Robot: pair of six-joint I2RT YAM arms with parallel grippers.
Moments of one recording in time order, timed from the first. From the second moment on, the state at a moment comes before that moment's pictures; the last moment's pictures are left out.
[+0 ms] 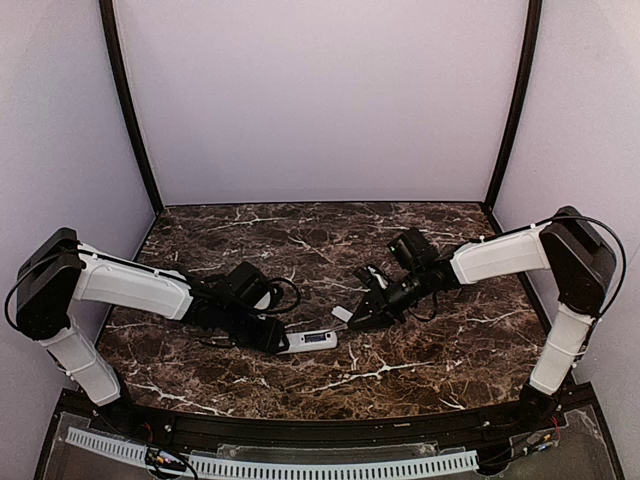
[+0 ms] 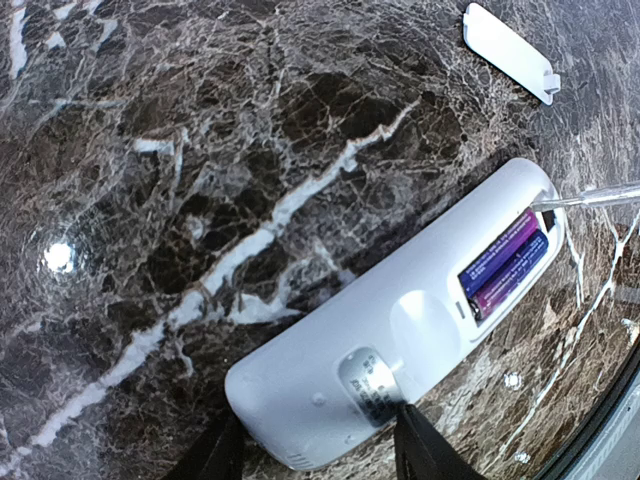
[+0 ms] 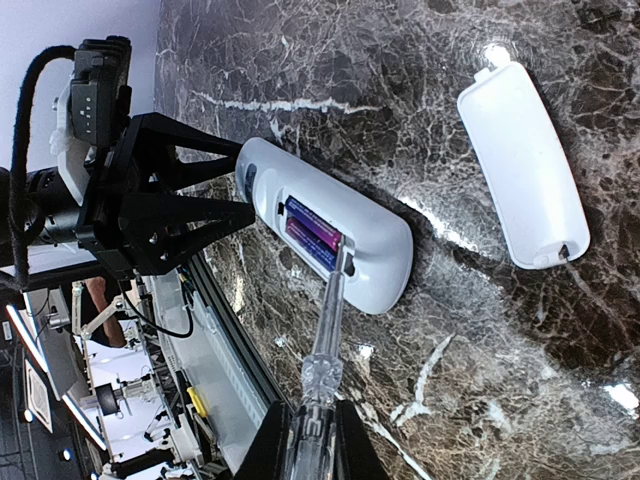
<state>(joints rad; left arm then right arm) -0.89 1.64 0.82 -0.27 0.12 -0.59 0.71 1.78 0.98 -0.20 -0.84 0.63</state>
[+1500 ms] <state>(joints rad) -0.91 1.66 0.86 -0.30 0.09 -0.60 0.75 1.70 0.94 0.19 -1.08 0.77</state>
